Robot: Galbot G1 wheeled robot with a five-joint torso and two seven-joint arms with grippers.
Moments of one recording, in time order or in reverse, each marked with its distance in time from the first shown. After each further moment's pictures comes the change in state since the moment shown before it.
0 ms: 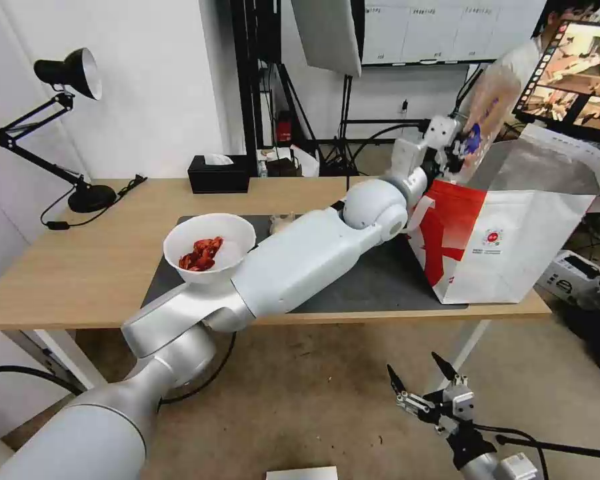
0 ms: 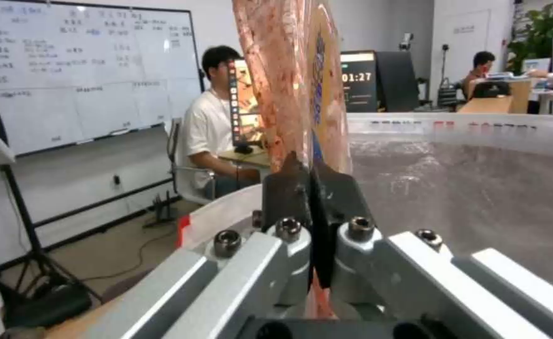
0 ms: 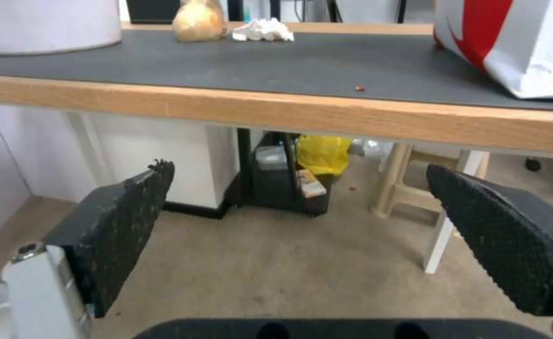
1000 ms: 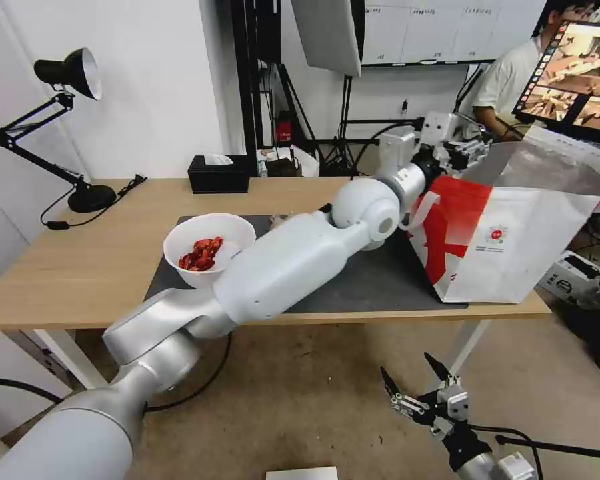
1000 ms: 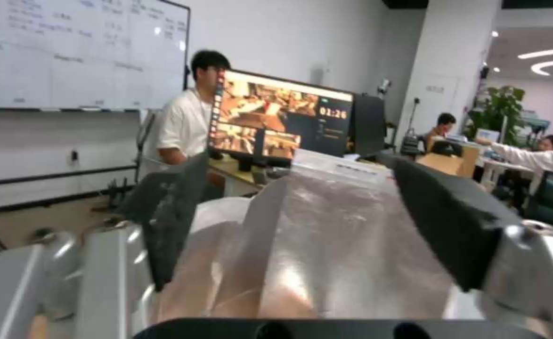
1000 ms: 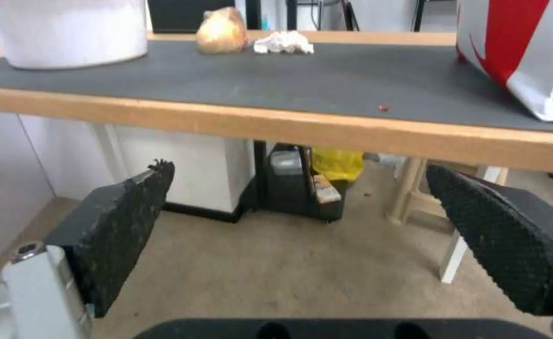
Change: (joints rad) left arm 0.042 0.137 -0.048 -0.239 -0.256 0.016 -0.074; right arm -0.024 -0.045 -0.009 0.048 0.031 -0.004 0.002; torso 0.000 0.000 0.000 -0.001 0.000
